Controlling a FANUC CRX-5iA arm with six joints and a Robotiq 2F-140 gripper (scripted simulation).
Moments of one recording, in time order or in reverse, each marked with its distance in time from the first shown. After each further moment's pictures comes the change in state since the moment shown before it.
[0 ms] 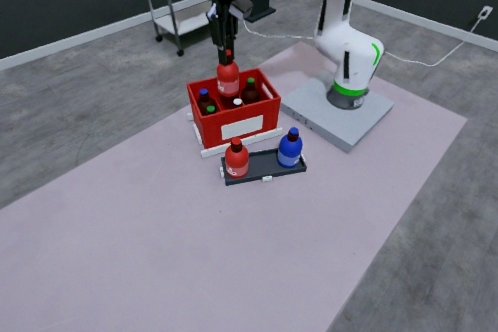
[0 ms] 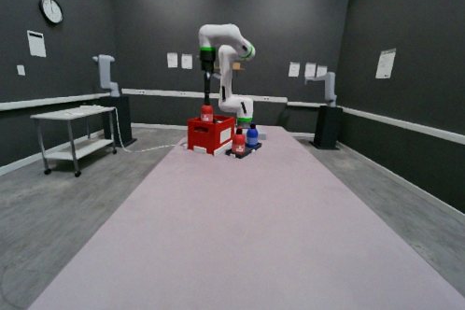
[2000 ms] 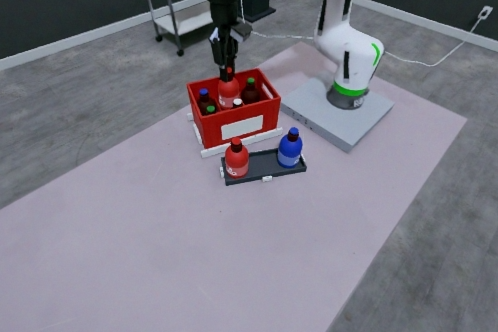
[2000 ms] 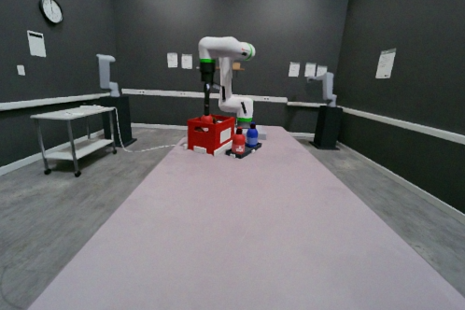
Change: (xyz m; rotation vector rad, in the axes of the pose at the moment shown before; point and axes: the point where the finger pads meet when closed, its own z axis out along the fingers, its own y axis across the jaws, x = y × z) arm 0.000 0.000 0.063 0.000 0.000 0.000
